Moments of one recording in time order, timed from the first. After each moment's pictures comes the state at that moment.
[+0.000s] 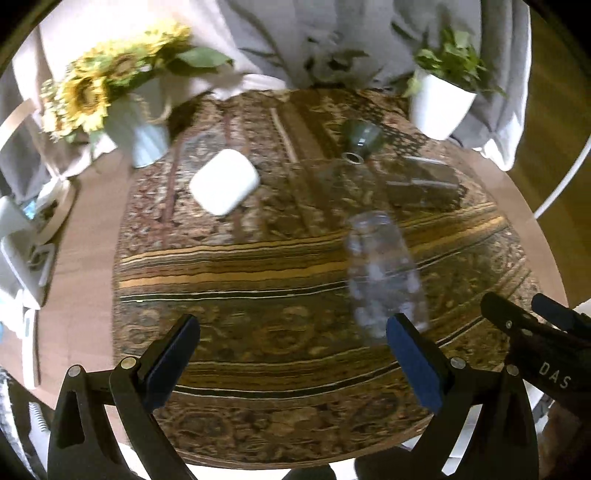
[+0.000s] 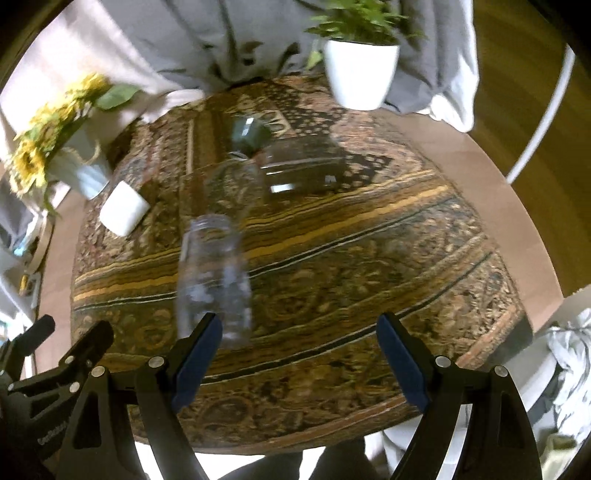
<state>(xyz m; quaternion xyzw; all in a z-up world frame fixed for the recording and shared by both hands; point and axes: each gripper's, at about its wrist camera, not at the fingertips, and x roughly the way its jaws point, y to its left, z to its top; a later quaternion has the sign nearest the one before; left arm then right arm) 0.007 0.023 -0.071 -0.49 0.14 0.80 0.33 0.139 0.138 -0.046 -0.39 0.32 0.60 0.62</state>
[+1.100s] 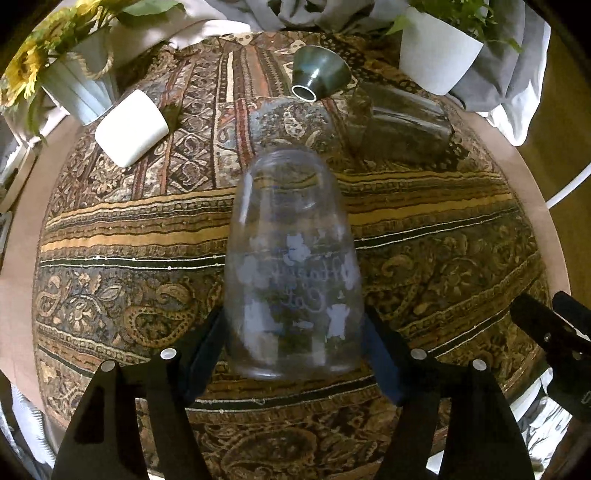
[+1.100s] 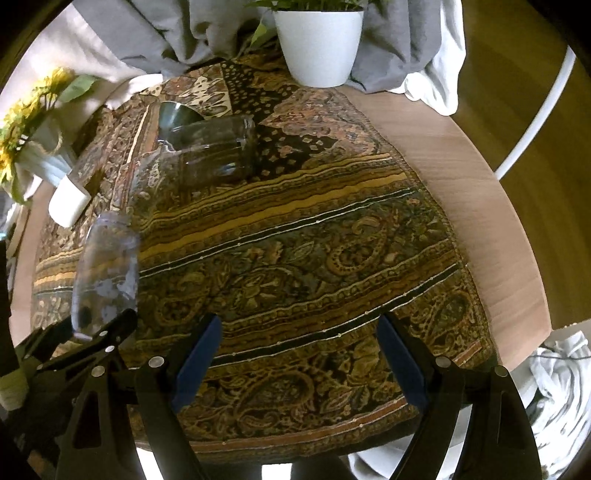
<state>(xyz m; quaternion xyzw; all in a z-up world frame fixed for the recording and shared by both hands) 0.039 0.107 -0.134 -0.55 0.14 0.76 0.33 0.223 0.183 -0.068 -0.44 0.31 0.61 0.58</state>
